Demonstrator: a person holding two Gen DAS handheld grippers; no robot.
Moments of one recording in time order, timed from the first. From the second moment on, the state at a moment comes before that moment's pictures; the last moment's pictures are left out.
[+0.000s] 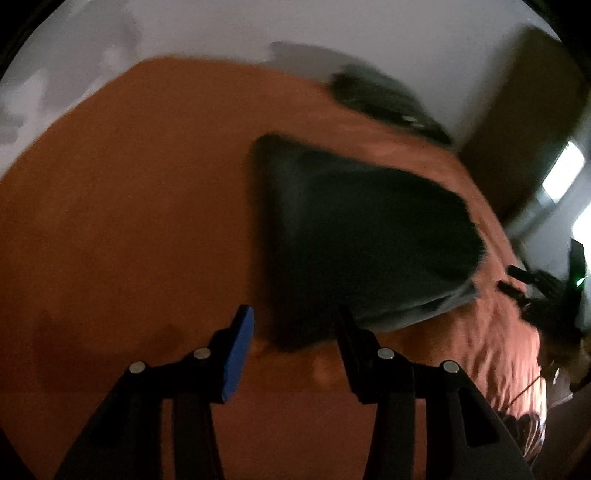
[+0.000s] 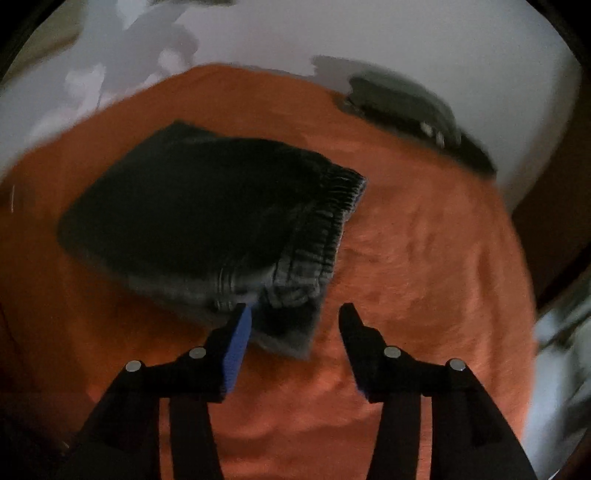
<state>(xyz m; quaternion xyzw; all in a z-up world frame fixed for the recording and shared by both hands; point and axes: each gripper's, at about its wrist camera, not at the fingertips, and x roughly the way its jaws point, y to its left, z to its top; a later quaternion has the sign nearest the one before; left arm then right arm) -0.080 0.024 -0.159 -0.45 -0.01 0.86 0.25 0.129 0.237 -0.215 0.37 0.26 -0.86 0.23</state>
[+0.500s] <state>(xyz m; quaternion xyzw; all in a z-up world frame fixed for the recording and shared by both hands) -0.082 0.001 -0.182 -0.47 -0.02 0.87 0.15 0.215 0.130 -0.312 0.12 0.66 -0.71 0.22</state>
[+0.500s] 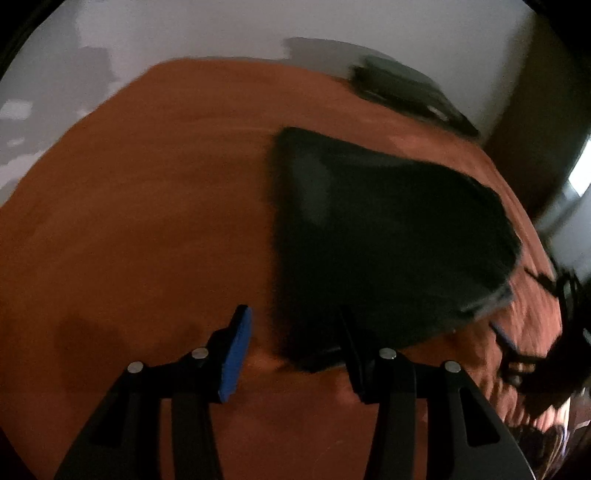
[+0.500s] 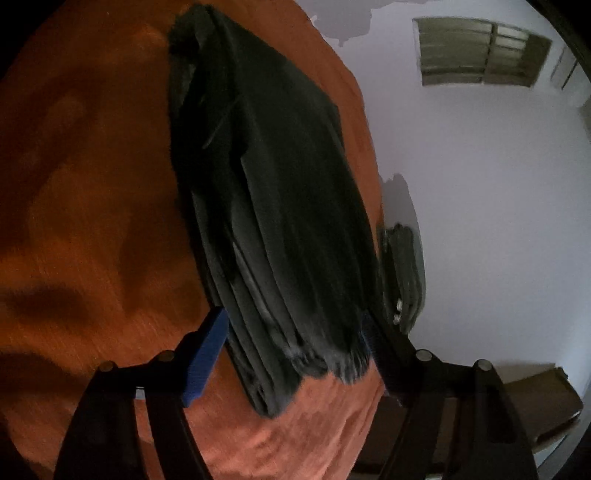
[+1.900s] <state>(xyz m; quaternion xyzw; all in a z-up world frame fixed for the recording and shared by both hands) -0.064 -0.121 -0.236 -0.51 -0.21 0.83 0.04 0.251 -0.053 -0.333 0.11 0.60 -0.75 0.26</state>
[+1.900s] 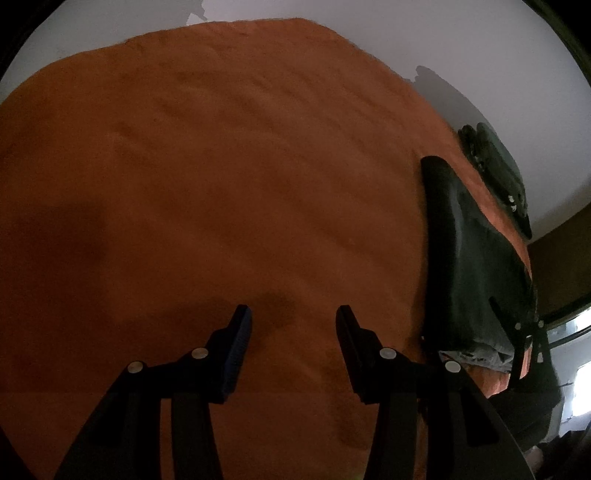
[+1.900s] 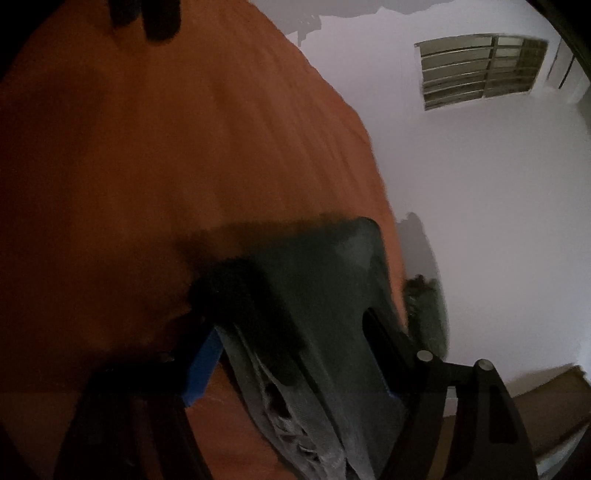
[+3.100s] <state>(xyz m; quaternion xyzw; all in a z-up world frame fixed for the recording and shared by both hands) -0.067 -0.120 -0.224 -0.50 -0.22 0.83 0.07 0.172 -0.065 -0.257 0.17 0.51 -0.79 0.30</state>
